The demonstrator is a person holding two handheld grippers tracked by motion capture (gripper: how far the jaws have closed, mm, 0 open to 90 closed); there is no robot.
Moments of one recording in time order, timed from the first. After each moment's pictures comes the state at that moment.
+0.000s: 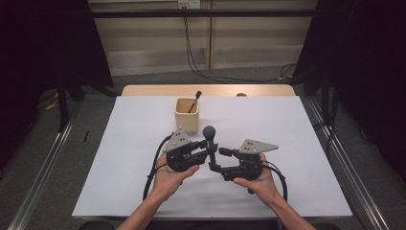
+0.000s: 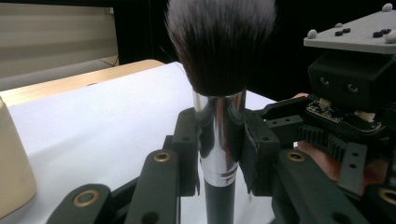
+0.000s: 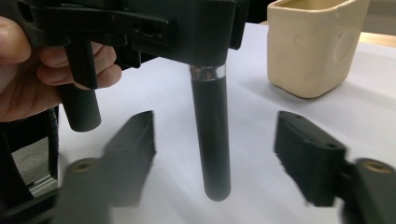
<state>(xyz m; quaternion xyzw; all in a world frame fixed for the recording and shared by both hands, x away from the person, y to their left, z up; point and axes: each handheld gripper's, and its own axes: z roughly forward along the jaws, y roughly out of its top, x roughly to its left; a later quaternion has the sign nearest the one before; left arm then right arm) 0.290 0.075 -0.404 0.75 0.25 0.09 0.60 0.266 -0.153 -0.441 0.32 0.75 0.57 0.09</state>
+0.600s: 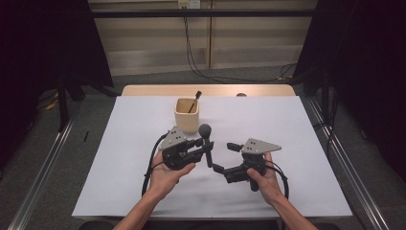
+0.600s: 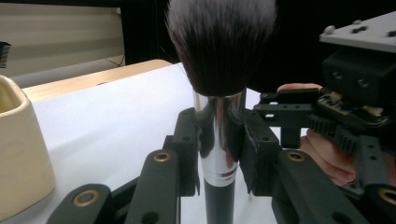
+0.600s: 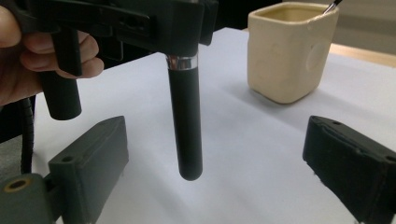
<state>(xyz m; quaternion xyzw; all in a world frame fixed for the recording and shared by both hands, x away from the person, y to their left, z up) 0.294 0.085 -0.402 0.75 0.26 0.09 0.60 0.266 -0.159 -0.437 0.32 0.75 0.56 0.14</state>
